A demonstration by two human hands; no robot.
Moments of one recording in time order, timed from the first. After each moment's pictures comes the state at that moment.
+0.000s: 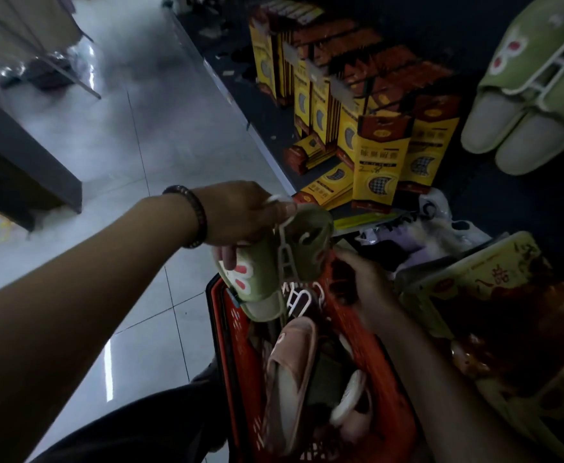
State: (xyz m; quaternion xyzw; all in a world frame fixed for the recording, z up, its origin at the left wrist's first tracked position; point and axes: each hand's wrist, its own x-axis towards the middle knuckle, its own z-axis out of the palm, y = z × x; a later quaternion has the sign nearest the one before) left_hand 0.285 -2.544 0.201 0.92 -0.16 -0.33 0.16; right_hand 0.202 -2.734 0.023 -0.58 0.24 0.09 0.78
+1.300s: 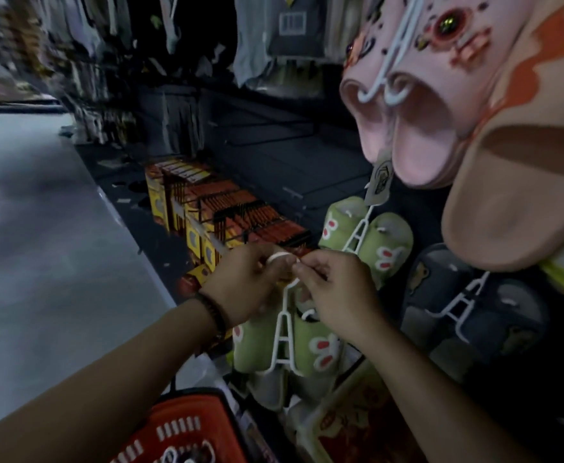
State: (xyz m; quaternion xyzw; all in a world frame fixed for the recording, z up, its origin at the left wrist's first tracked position) left_hand 0.332 -2.720 0.238 0.81 -0.35 -0.02 0.48; right_hand 0.254 -2.883 0.223 -0.87 0.08 -0.23 0.42
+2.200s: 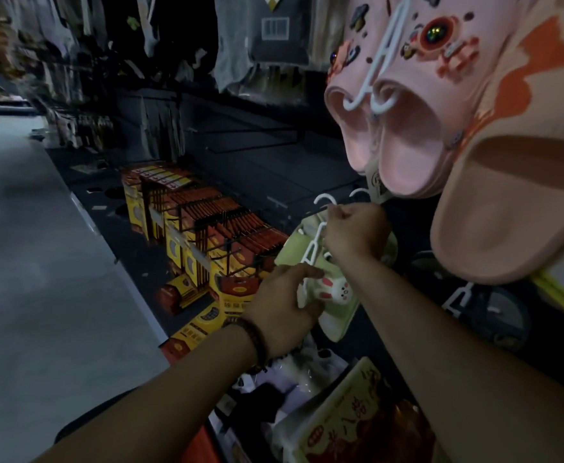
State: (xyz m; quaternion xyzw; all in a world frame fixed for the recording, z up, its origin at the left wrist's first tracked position) left_hand 0.317 -2.782 0.214 0.82 -0.38 -0.08 0.42; right_hand 0.329 -2.937 0.271 -0.77 0.33 -0.40 0.38
